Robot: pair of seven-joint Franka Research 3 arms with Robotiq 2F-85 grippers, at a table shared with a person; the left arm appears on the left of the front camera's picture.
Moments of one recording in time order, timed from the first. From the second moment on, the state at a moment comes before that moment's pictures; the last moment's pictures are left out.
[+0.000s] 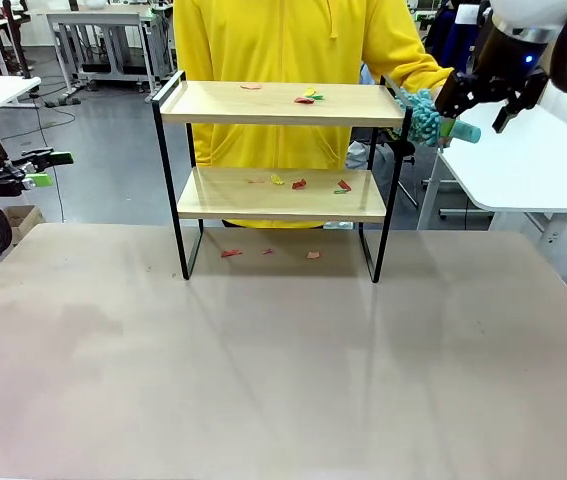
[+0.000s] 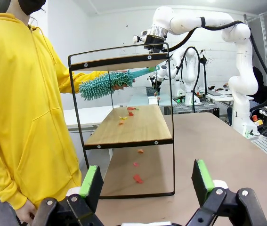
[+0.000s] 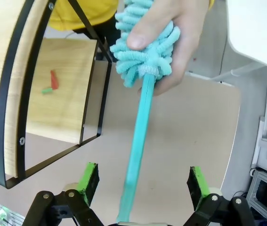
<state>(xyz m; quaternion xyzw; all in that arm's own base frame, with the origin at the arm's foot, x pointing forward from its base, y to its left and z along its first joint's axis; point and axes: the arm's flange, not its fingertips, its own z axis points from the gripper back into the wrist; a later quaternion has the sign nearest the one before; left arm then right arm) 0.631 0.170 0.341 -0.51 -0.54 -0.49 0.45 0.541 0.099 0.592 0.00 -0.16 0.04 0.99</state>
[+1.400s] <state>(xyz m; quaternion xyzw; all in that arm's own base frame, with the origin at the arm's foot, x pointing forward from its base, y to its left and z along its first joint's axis) 0.631 0.170 0.341 -0.51 -0.54 -0.49 0.45 0.544 0.112 0.593 0.01 -0.17 0.03 0.99</state>
